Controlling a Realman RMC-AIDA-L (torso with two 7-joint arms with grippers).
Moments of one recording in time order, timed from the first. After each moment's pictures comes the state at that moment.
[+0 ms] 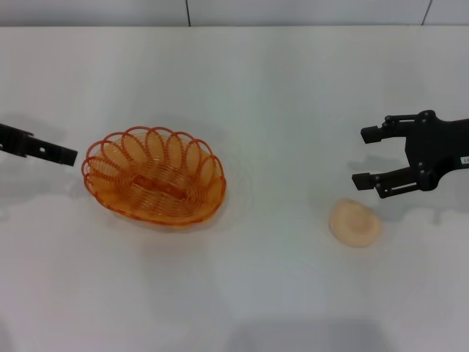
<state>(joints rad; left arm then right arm) -0.56 -1.93 0.82 1.17 2.48 1.69 -2.35 0.52 1.95 -1.08 -0.91 -1.87 -1.53 1.51</state>
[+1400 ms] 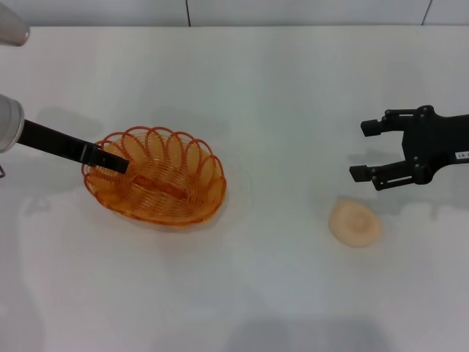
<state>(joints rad) -0.68 -2.00 0.88 0.85 2.55 1.40 -2.32 0.51 1.96 -1.08 -0.91 -1.87 -1.48 1.50</state>
